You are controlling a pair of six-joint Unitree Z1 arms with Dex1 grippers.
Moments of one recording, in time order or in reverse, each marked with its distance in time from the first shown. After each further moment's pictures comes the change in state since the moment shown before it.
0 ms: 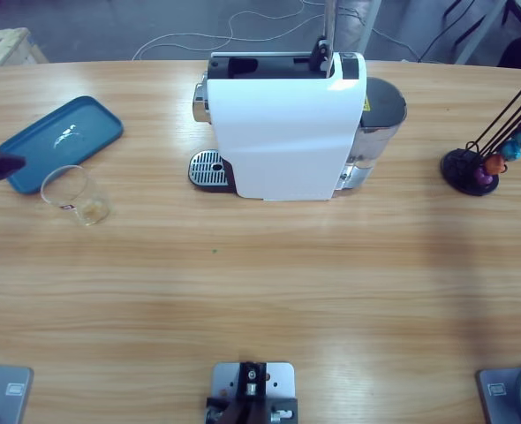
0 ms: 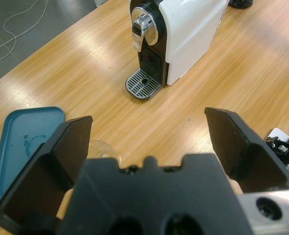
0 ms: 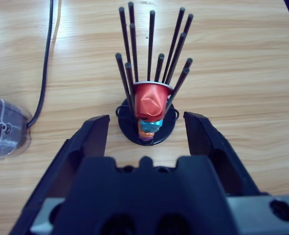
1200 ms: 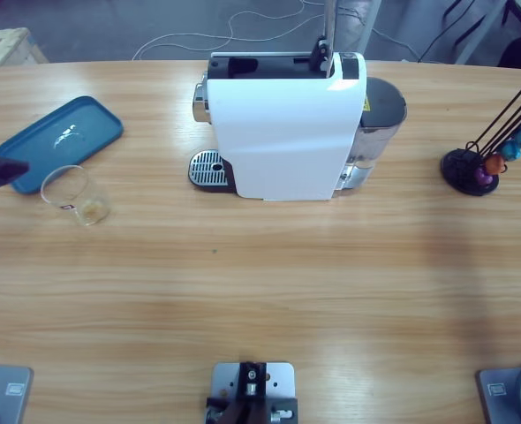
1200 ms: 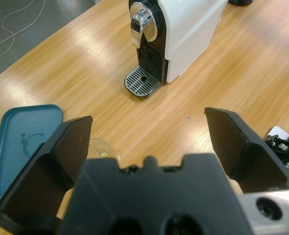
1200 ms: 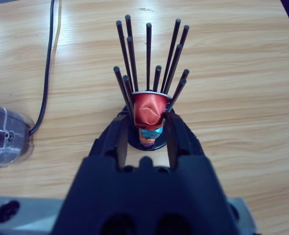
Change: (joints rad) arm 0 0.000 0.000 0.012 -0.003 -0.003 -0.003; arm 1 -0.002 0.011 0.000 -0.032 0.001 0.016
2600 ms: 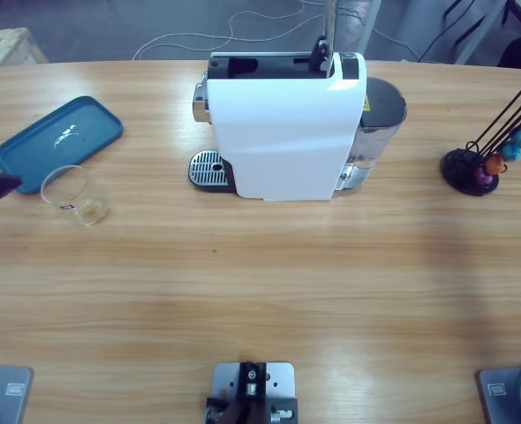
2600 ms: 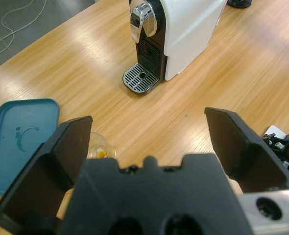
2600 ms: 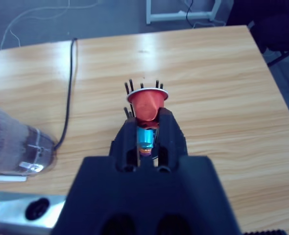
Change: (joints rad) arm 0 0.000 -0.053 0.058 -0.019 0.000 -0.031; arm 1 0.010 -0.166 -0.173 0.199 -0.020 0.000
